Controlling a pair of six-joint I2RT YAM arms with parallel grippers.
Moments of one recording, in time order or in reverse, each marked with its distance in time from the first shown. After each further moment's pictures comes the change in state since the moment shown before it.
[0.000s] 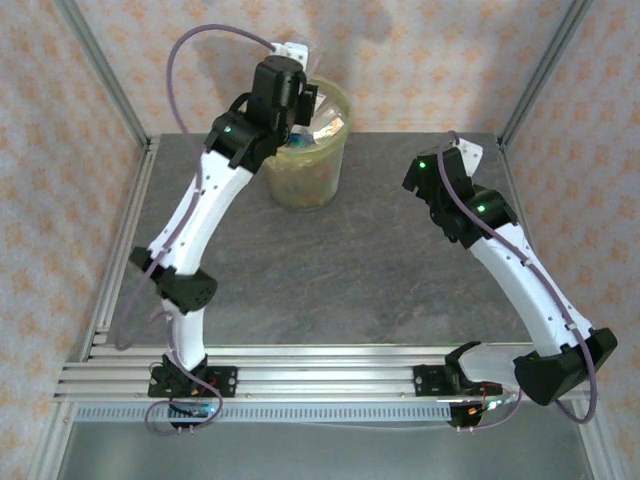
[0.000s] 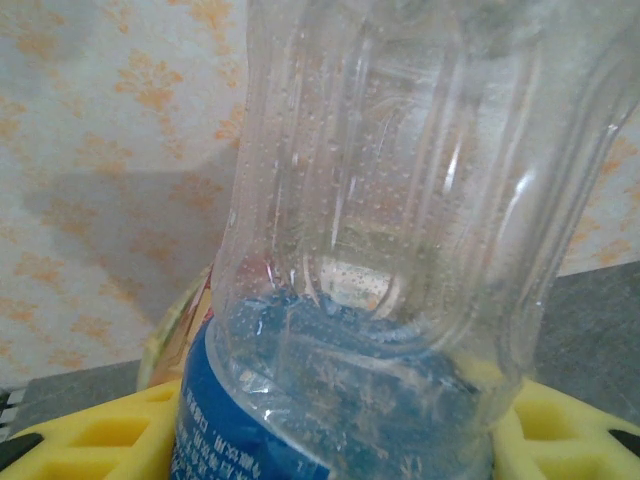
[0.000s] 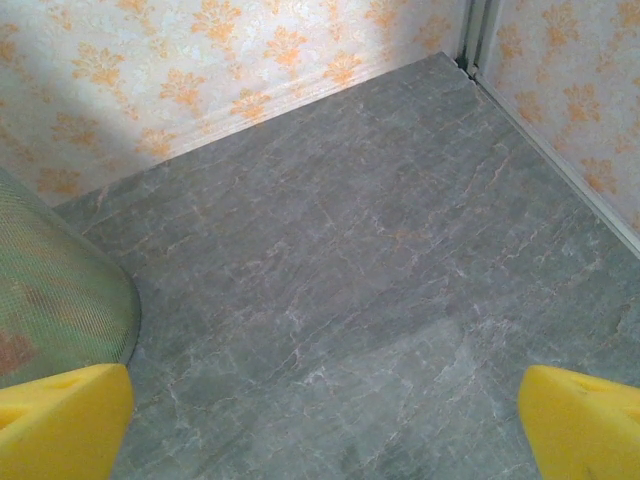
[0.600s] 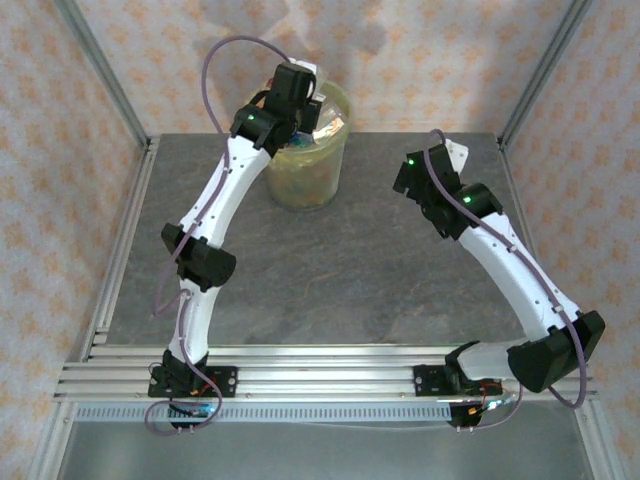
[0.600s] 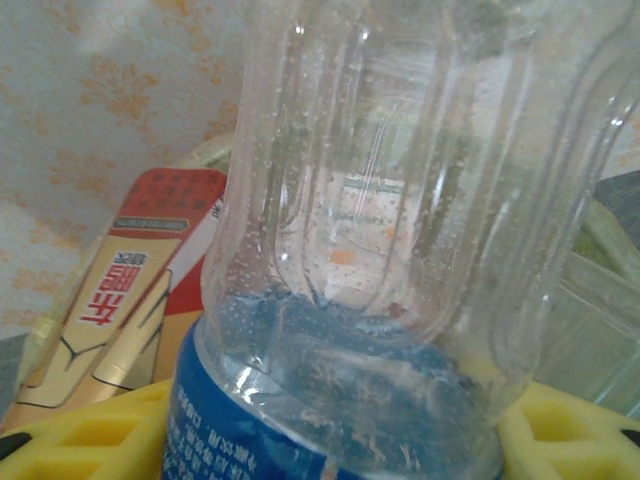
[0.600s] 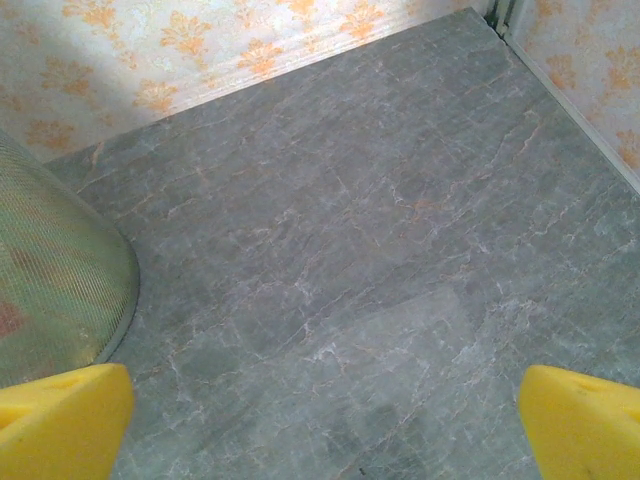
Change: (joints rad) left arm 0.083 0.204 0.084 -0.076 0.116 0.013; right arm 0.000 0.073 0.003 0.007 -0.055 -0.001
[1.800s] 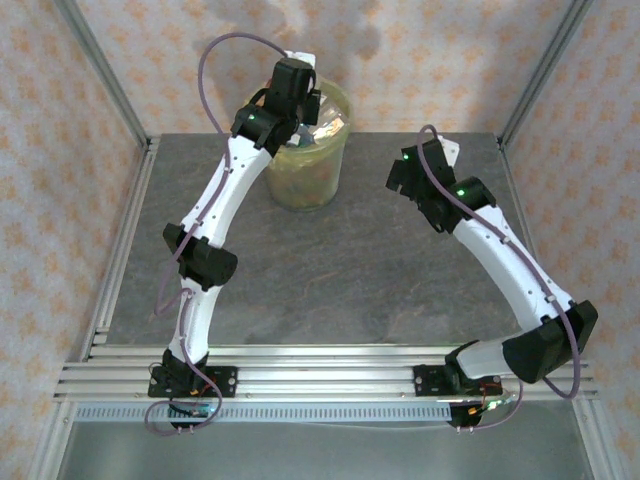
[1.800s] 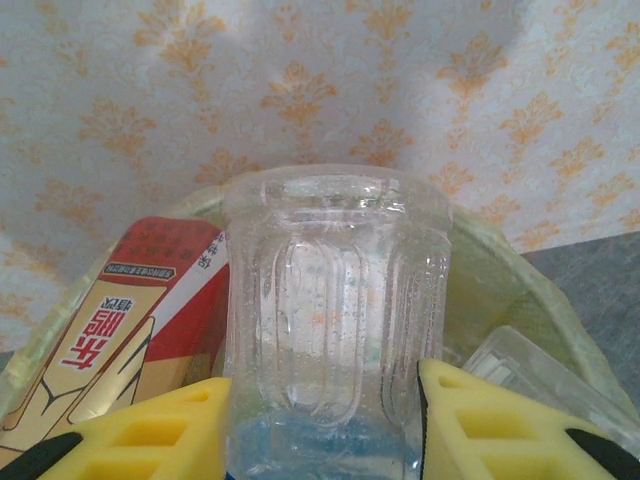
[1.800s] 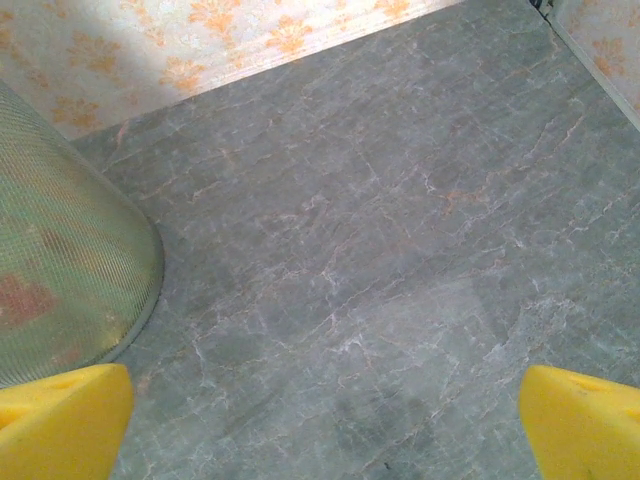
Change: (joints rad) left arm 0.002 0.018 0.031 0.096 0.009 -0.061; right arm 0.000 0.050 0.039 0.007 -0.059 -0.011
